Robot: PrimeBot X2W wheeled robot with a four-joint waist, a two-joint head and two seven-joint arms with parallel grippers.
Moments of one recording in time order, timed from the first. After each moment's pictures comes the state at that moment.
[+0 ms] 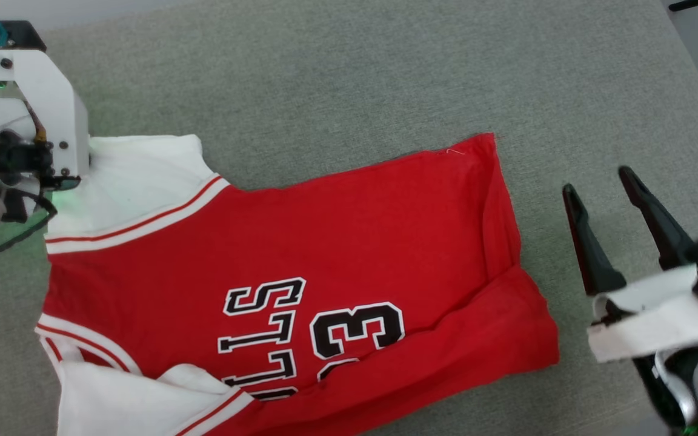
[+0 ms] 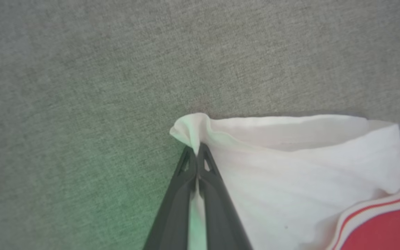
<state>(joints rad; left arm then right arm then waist) -1.27 0.65 -1.00 0.89 -1.16 0.02 0.83 -0.22 -0.23 0.13 -0.14 0.24 0.13 -0.08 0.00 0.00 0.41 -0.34</state>
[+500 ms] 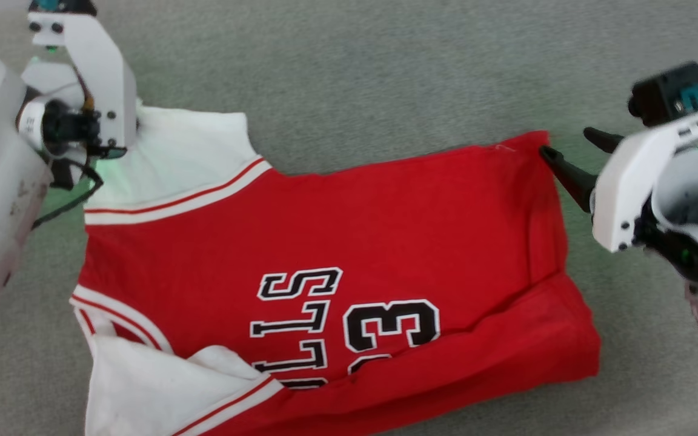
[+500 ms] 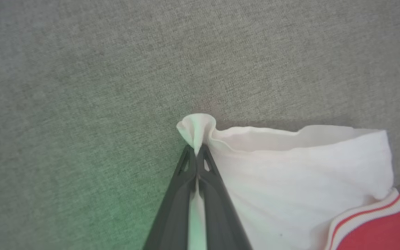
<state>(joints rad) -1.34 0.54 -1.00 0.94 -1.14 -0.02 0.79 -0.69 -0.38 0.30 0.18 0.53 0.13 0.64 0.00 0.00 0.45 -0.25</state>
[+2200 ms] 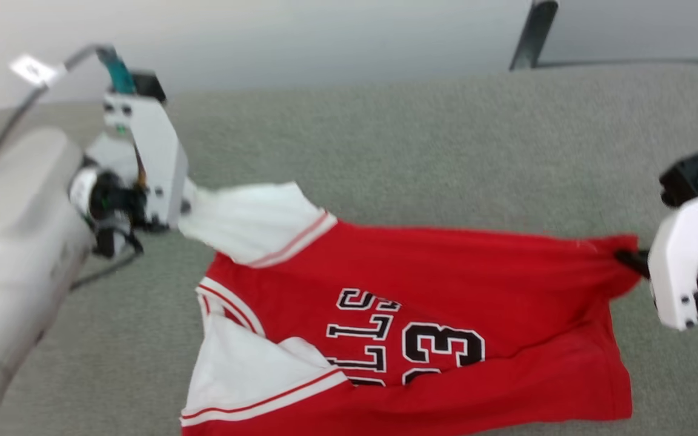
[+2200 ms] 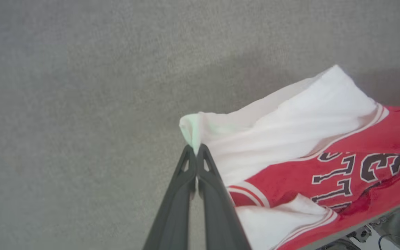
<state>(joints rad) -1.20 0.55 -1.03 0.82 -1.21 -0.05 0.87 -0.59 -0.63 0.44 0.22 0.76 0.13 0.82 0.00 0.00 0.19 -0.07</state>
